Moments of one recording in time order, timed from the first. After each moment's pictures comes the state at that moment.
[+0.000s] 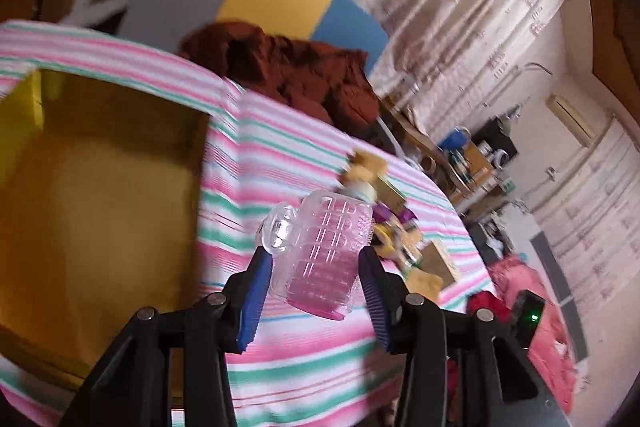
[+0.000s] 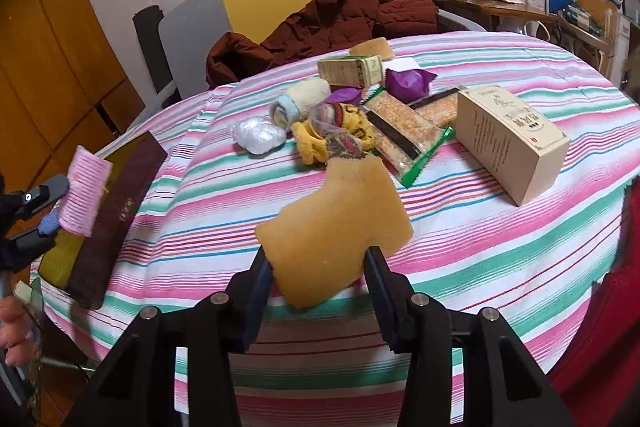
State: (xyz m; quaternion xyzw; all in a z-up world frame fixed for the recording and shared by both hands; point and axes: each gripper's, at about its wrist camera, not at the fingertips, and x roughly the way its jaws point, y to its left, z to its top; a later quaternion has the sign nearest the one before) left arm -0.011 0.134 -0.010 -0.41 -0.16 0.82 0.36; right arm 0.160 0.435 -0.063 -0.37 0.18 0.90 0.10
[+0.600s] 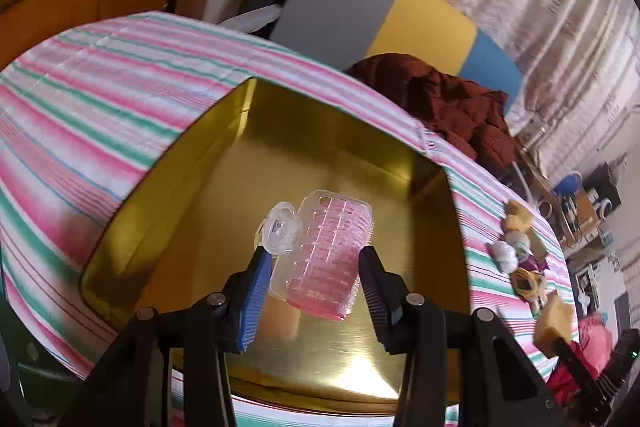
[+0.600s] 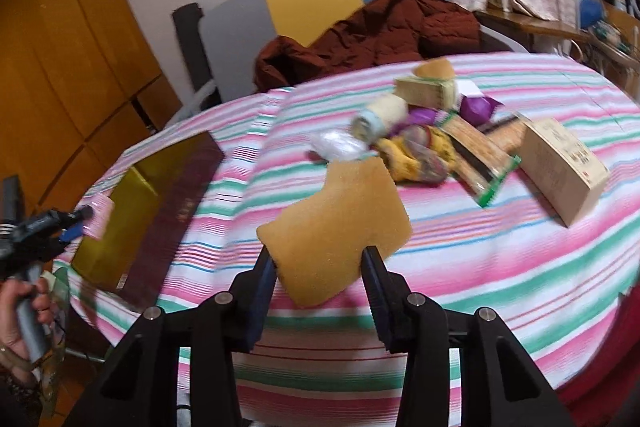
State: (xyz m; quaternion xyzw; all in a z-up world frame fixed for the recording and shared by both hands) left arm -0.063 -0.013 -0.041 -0.44 -0.15 0.87 0.14; right arm 0.144 0.377 -0.031 -0.35 0.17 0.92 0.04
